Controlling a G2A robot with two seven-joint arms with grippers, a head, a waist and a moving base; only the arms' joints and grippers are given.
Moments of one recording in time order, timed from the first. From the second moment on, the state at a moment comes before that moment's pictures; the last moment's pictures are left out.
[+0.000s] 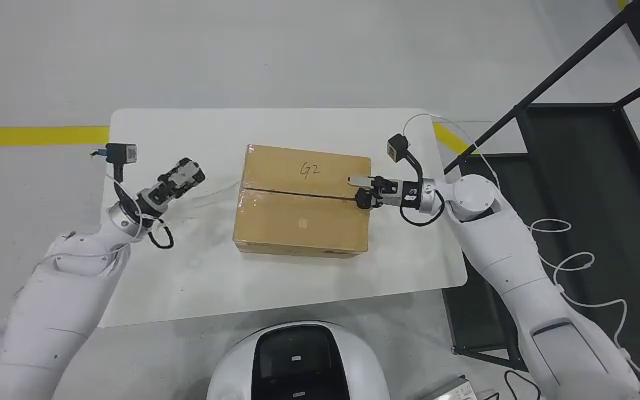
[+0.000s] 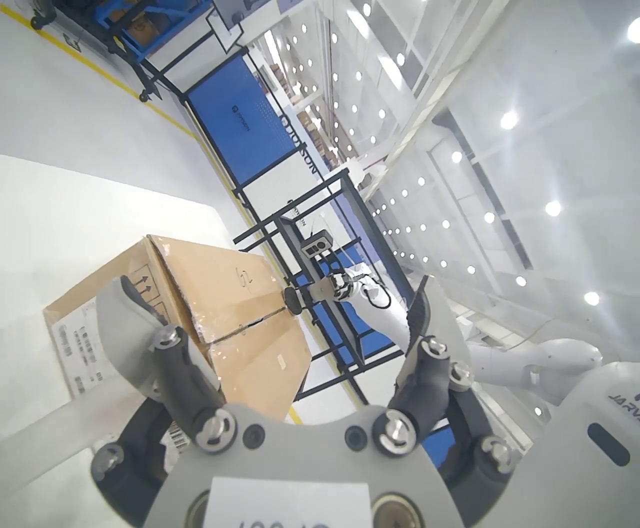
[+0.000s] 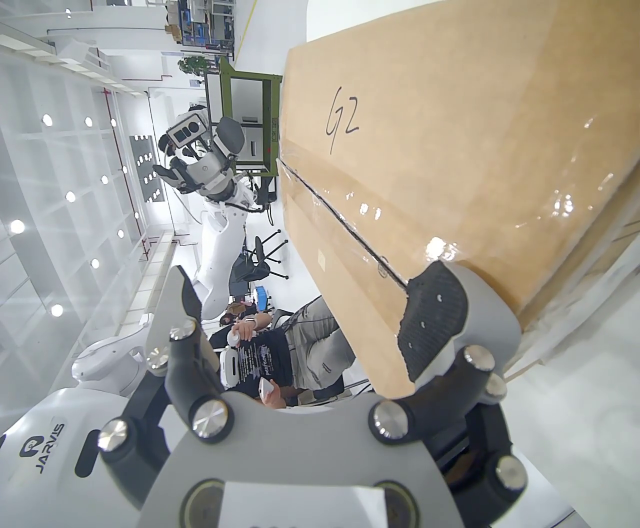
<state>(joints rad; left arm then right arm) 1.10 -0.91 -1.13 -1.33 -0.40 -0.74 -0.55 -0.95 -1.04 1.13 -1.18 0.37 -0.25 1.09</state>
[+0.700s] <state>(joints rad) 1.35 -0.90 -1.23 -1.44 -0.76 -0.77 -0.61 -0.95 -1.04 1.13 -1.18 0.37 -0.25 1.09</state>
